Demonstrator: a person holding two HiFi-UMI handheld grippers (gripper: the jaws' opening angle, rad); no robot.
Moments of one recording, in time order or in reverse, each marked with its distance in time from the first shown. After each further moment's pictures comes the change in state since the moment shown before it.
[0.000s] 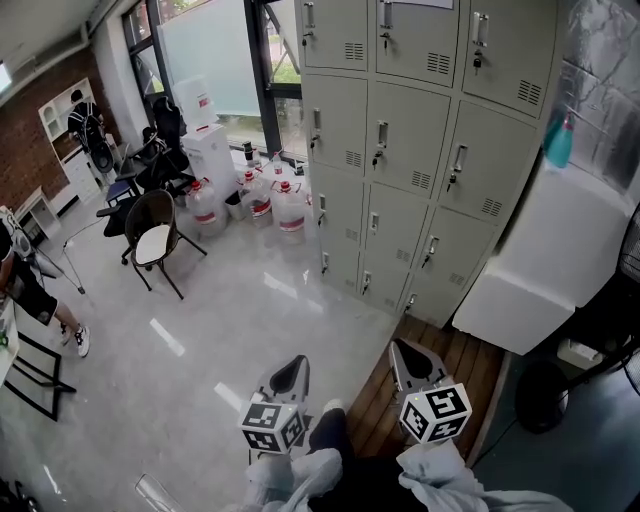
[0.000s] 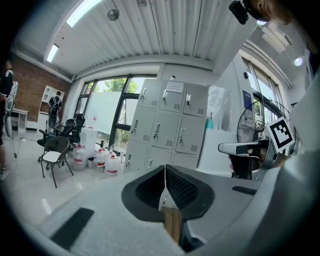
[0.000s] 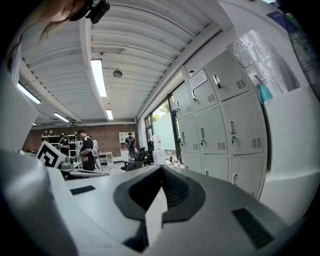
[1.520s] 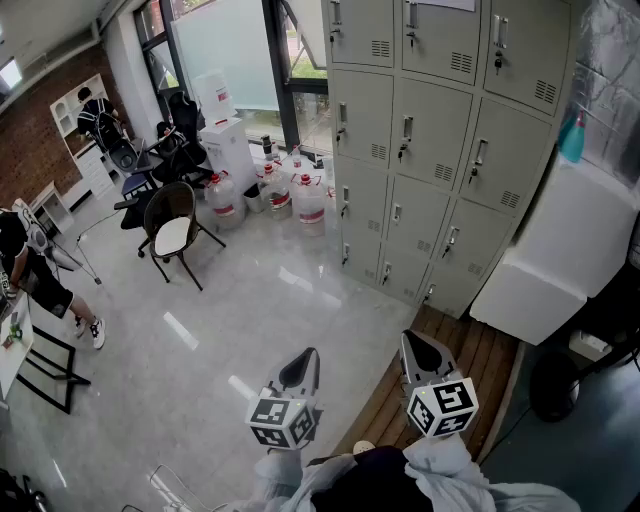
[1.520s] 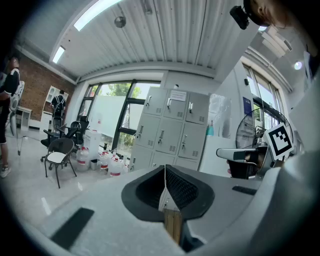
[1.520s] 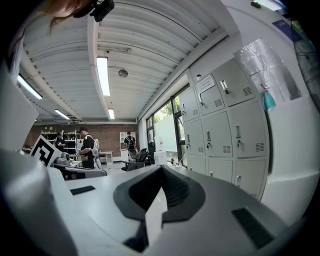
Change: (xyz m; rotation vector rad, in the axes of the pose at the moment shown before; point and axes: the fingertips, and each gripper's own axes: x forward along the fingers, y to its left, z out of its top) left arm -0.069 0.035 0.016 -0.024 -0.045 0.009; right arm -0.004 0.075 0.005 -0.037 -0.016 -0.013
